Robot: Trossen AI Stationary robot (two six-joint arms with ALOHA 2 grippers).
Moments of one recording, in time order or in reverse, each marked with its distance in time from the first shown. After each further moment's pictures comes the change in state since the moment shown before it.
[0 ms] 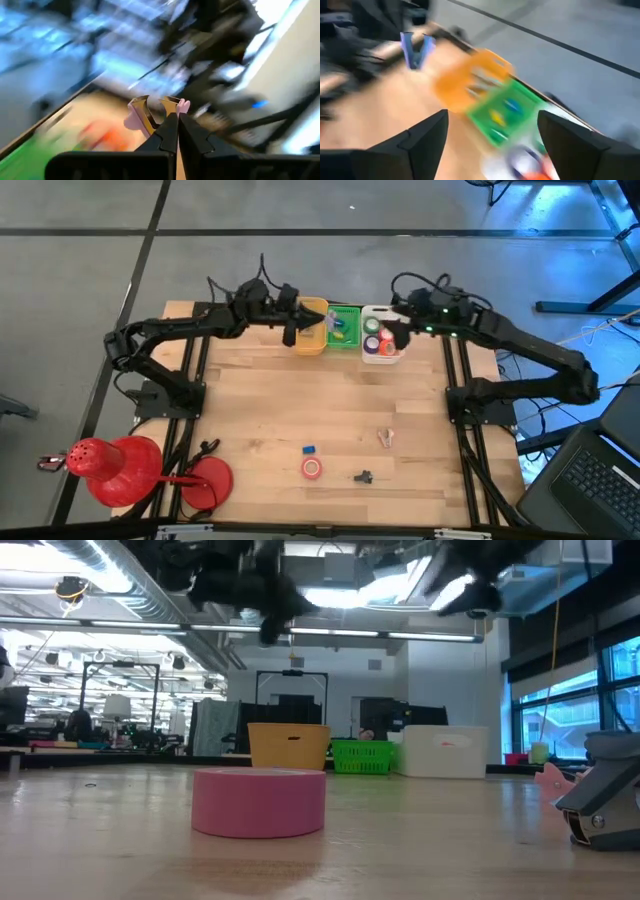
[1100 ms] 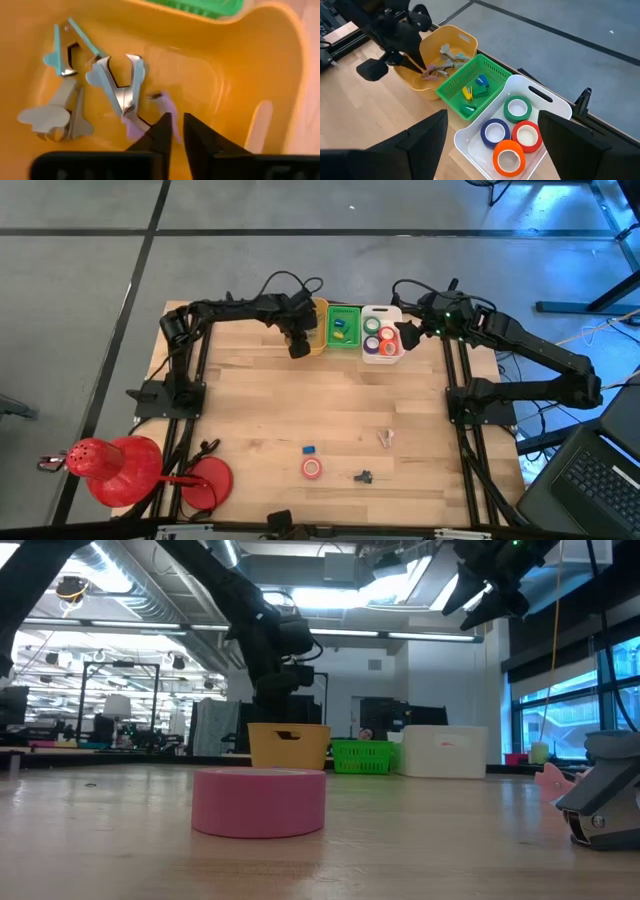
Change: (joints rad) left arm 0.021 0.463 0.409 -1.033 -0.411 0.635; right arm -0.015 -0.046 0.000 -0.214 0.146 0.060
